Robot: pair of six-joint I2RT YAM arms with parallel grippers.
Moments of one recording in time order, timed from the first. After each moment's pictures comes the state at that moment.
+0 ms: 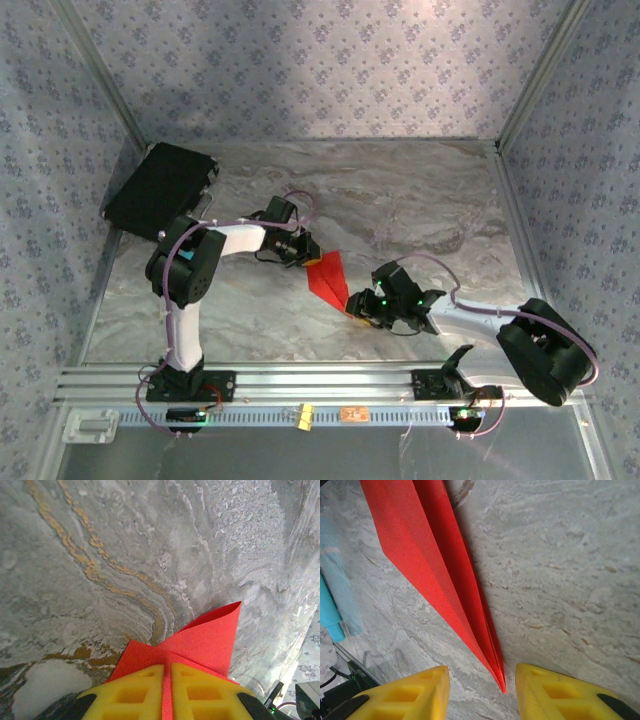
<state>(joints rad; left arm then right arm) -0.52 1.98 1.12 -0.22 0.62 -0.73 0.73 1.26 0.36 0.02 -0.36 1.08</state>
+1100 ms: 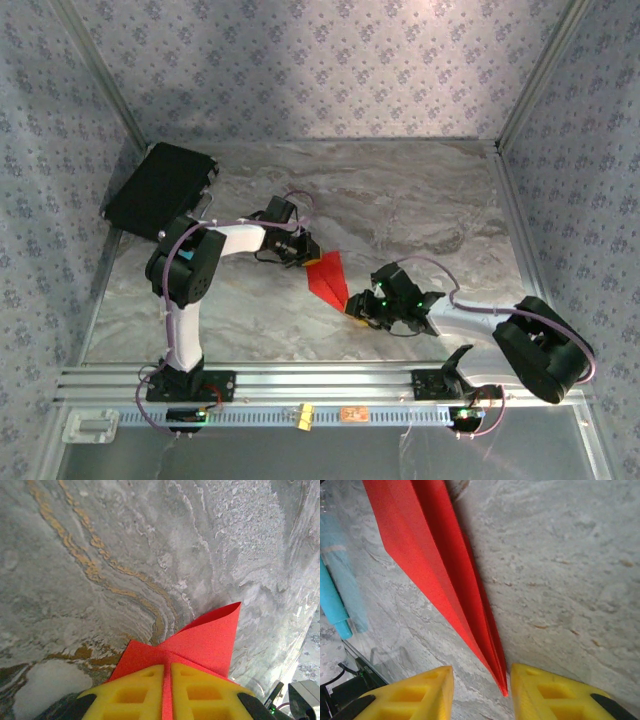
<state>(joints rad) -0.52 1.98 1.12 -0.21 0.62 -0.73 0.73 1.28 0.34 0.08 -0.38 1.10</state>
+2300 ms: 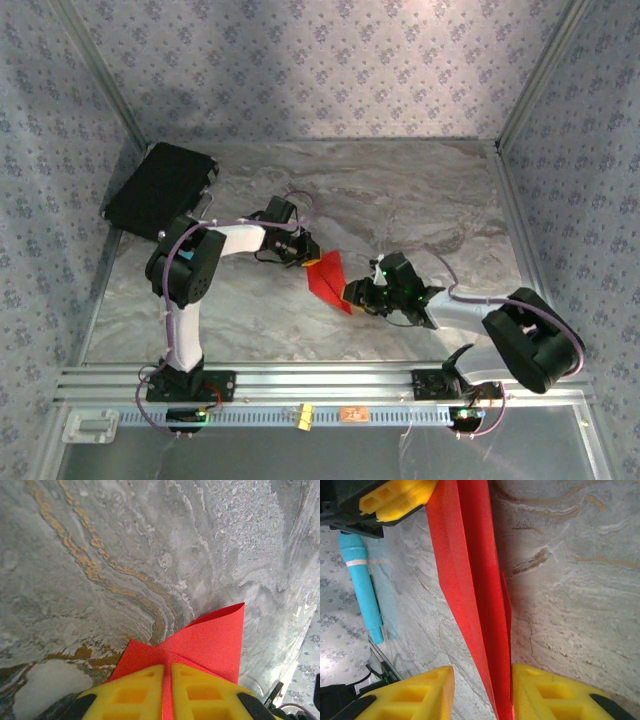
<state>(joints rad) -0.52 1.98 1.12 -0.21 0.62 -0.73 0.64 1.35 0.36 0.26 -0.46 1.03</state>
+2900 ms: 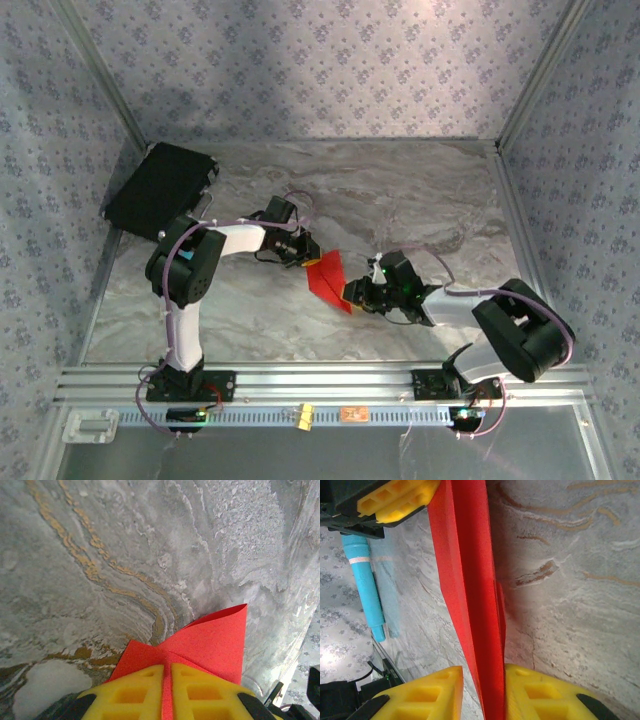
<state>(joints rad) -0.52 1.98 1.12 -0.21 0.62 -0.73 0.62 1.42 0.36 0.34 -0.50 1.00</state>
